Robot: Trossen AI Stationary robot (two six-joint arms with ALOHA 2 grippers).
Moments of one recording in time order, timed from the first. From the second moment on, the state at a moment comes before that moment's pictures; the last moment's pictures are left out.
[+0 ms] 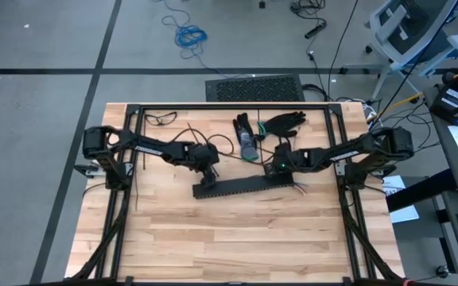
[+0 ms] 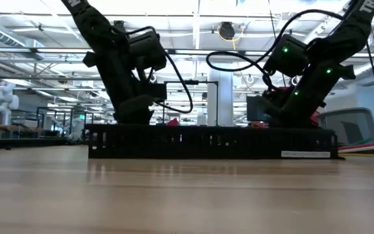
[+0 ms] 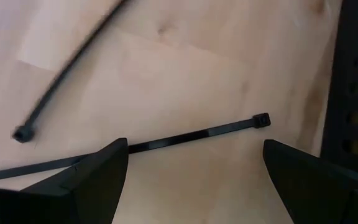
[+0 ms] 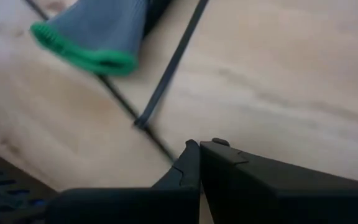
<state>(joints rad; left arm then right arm) 0.16 1.70 0.86 -0.26 -0.02 -0.17 -0.12 1.49 0.50 0.00 0.25 0.98</state>
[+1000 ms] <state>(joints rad) 0.15 1.47 1.07 -0.37 -0.03 -0.17 0.03 1.28 0.56 0.03 0.38 0.83</state>
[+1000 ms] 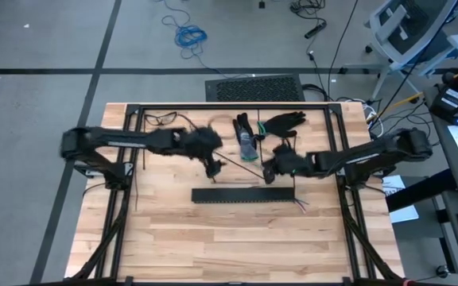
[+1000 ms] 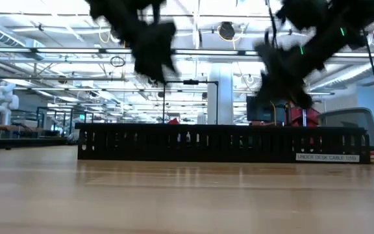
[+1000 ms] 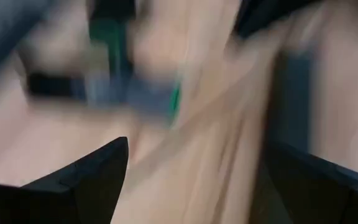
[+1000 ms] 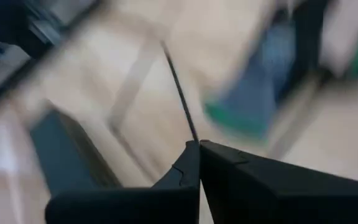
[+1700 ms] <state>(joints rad) 0.14 0.88 0.43 0.55 -0.09 -0.49 -0.17 1.10 1.01 0.14 0.00 0.19</state>
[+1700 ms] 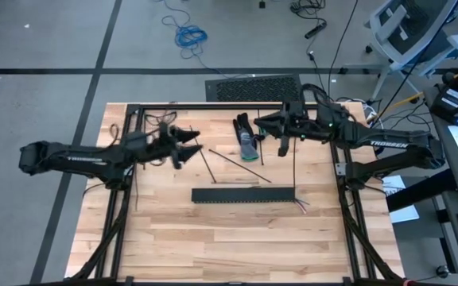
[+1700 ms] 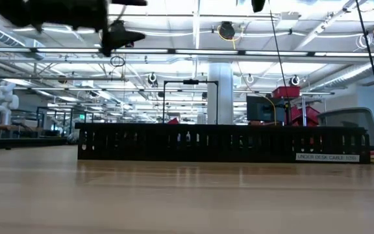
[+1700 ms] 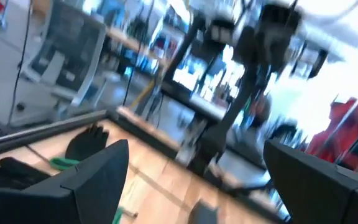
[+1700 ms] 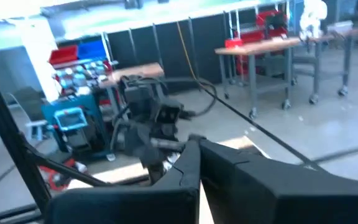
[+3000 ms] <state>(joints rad) 0.10 0.52 0.01 0.61 -0.39 -0.22 0.29 0.37 0.16 0.43 0.45 0.16</state>
